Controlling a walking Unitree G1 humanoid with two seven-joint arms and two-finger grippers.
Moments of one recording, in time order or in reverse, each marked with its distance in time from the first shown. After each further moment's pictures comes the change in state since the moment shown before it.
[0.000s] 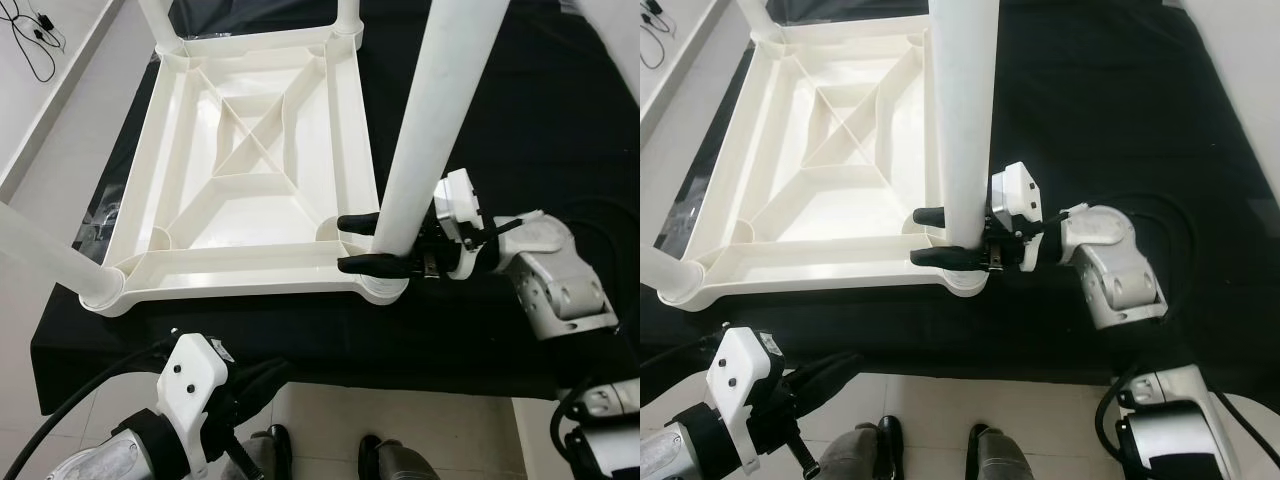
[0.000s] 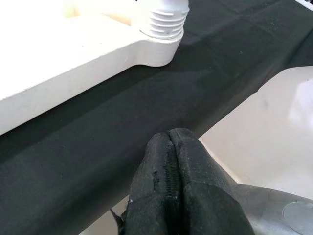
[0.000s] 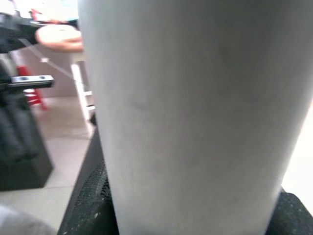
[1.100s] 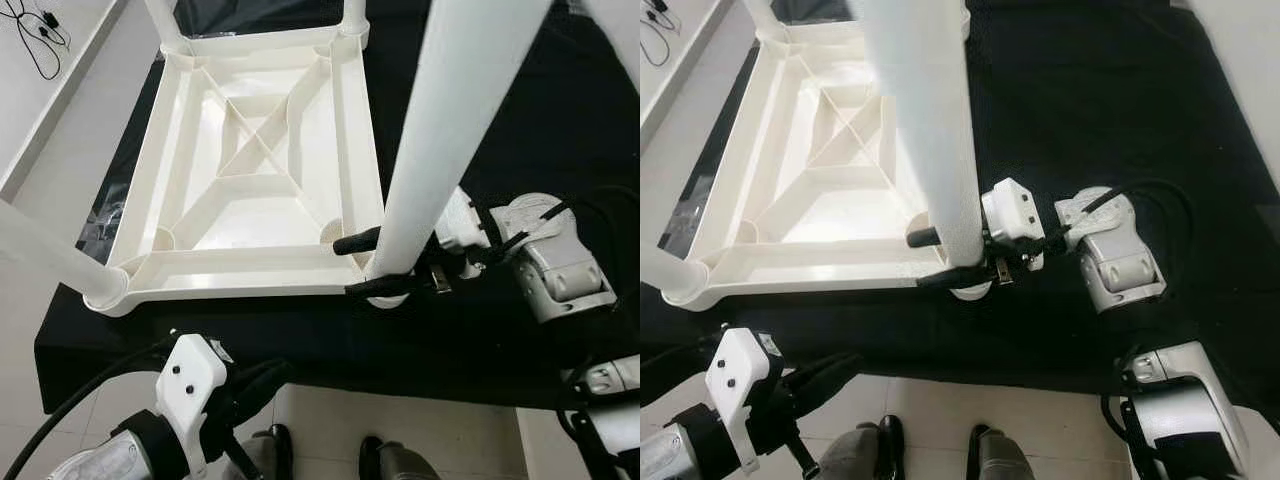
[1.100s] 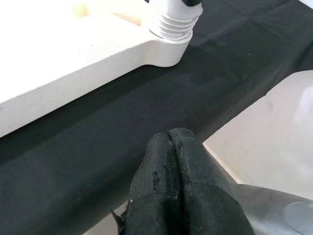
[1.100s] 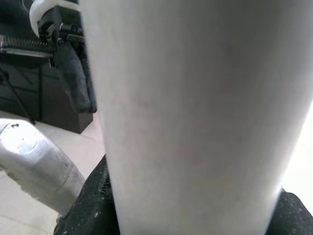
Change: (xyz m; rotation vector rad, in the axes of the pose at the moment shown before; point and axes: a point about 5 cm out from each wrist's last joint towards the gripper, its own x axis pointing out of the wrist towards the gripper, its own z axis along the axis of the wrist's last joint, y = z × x) left arm -0.001 0.000 0.000 -0.001 -0.001 0.002; right arm -0.001 0.000 0.010 -0.212 0.097 0.342
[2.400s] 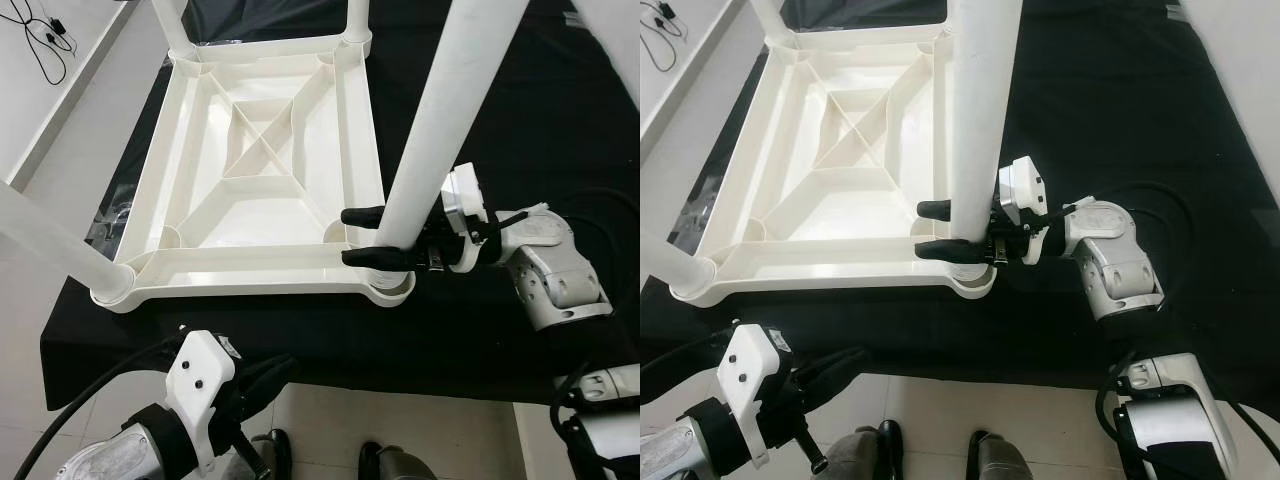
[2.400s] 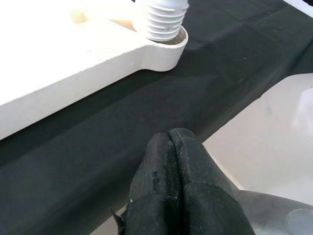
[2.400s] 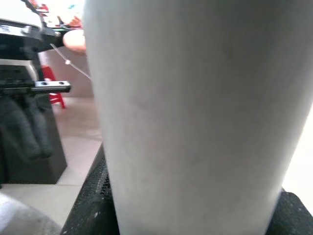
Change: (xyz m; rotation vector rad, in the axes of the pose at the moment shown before) left arm 0.008 0.001 -0.002 0.001 -0.013 -0.014; right arm -0.009 -0.005 -0.011 0.175 -0.146 -0.223
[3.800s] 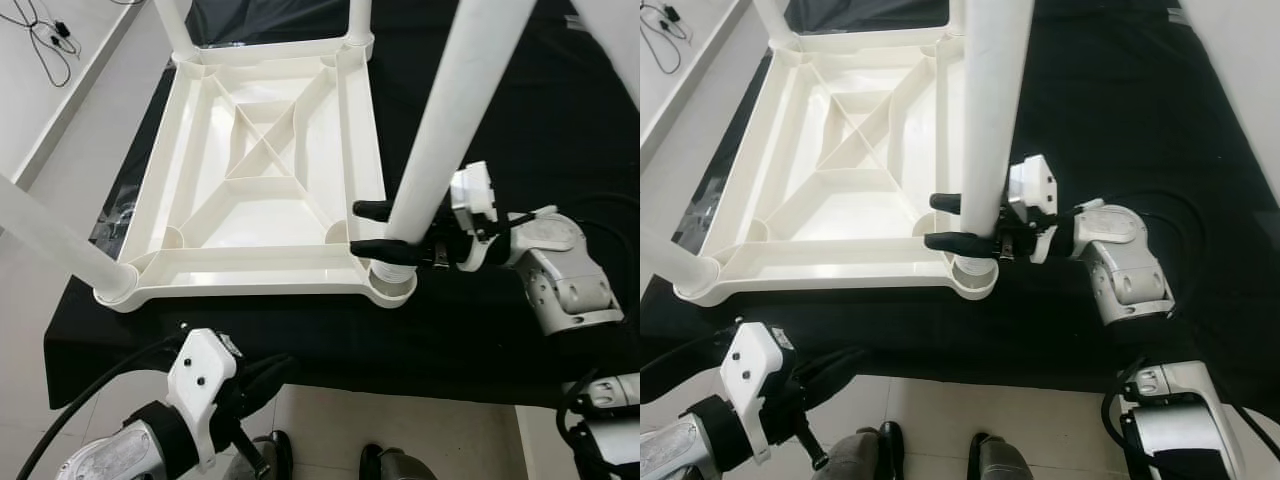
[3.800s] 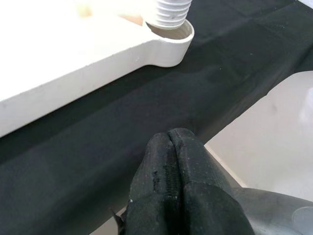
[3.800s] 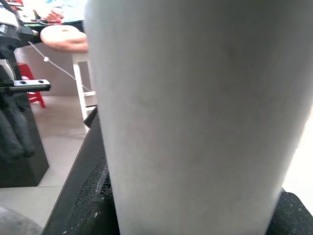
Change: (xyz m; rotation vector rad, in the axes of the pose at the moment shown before) left arm 0.002 0.003 -0.003 0.005 0.012 0.006; right arm -0.009 0.000 0.000 -0.019 0.011 -0.091
